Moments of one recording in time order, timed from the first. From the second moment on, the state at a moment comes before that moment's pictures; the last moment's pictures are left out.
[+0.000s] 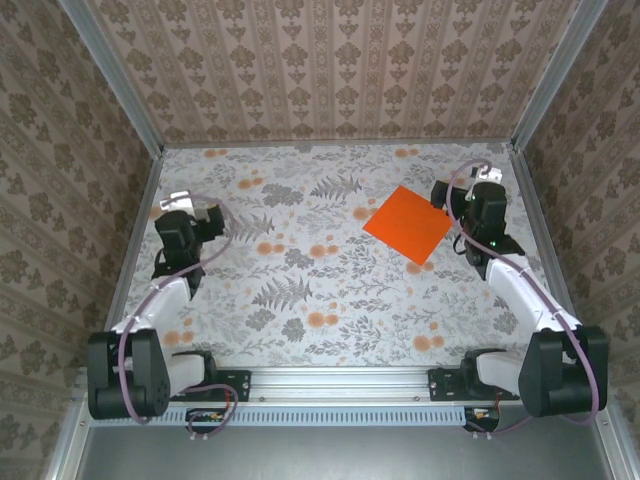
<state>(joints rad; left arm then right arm) -0.02 1.15 0.57 0.23 -0.15 -0.13 0.02 1.20 0.79 0.00 0.15 0.31</state>
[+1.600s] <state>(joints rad) -0.08 1.22 0.74 -0.17 0.16 -0.33 0.58 1.67 0.91 -0.33 -0.14 1.00</state>
